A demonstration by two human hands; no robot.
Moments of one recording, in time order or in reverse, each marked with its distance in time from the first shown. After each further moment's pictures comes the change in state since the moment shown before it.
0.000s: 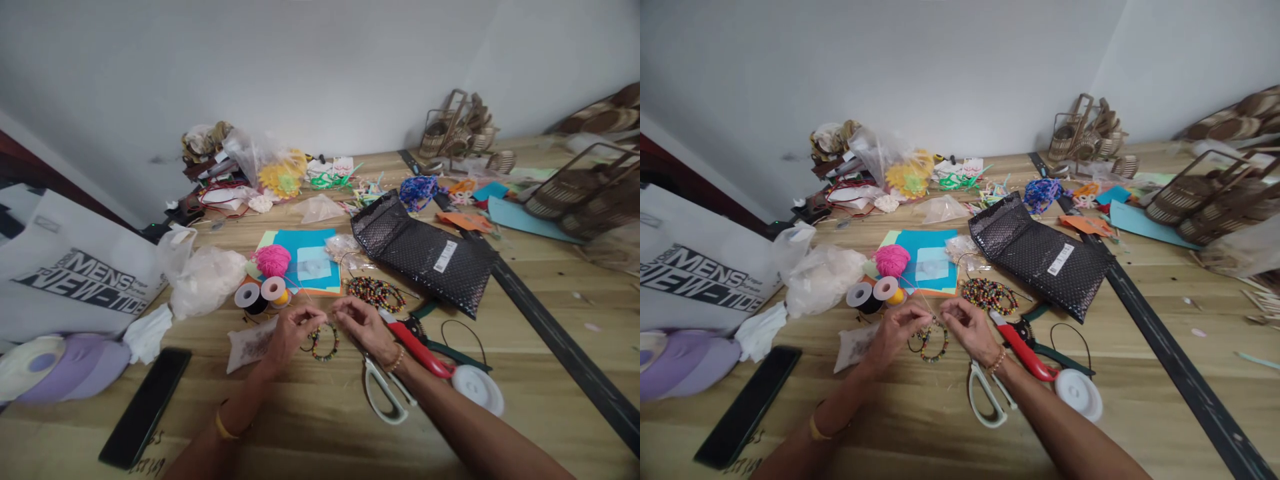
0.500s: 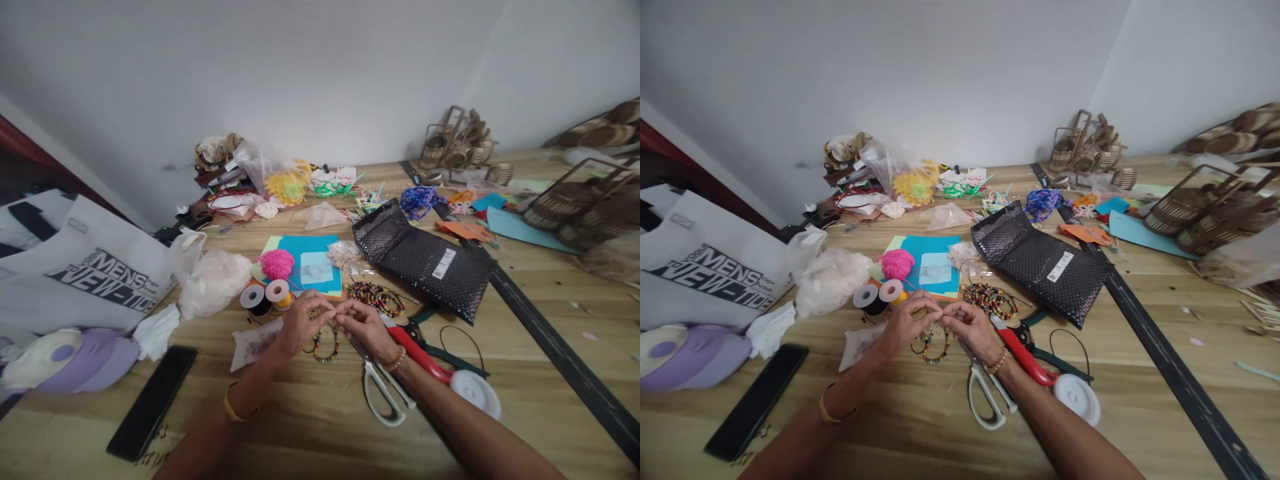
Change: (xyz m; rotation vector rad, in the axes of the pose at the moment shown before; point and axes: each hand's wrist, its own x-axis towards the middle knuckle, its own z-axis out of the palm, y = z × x) left_hand 0.016 0.024 0.005 0.350 -0.025 0.250; right_hand 0.005 0.005 -0.001 0.217 -0.057 0.070
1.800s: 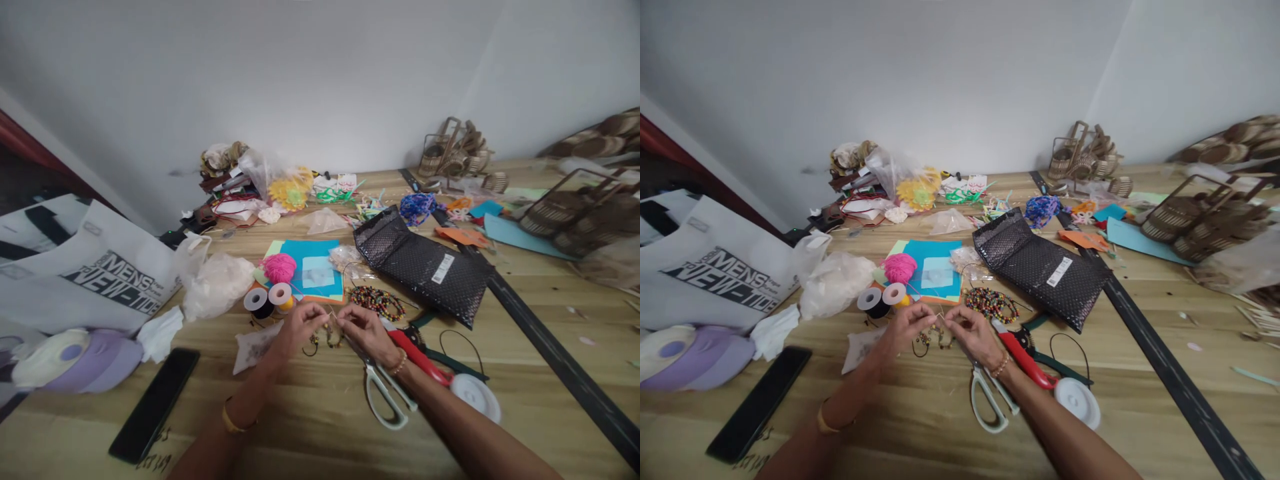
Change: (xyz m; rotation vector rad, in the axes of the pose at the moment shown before) left_hand -0.011 -0.008 -0.005 -0.215 -0.120 -0.277; right_hand -0.004 -0.014 0.003 -0.274 0.004 -0.101
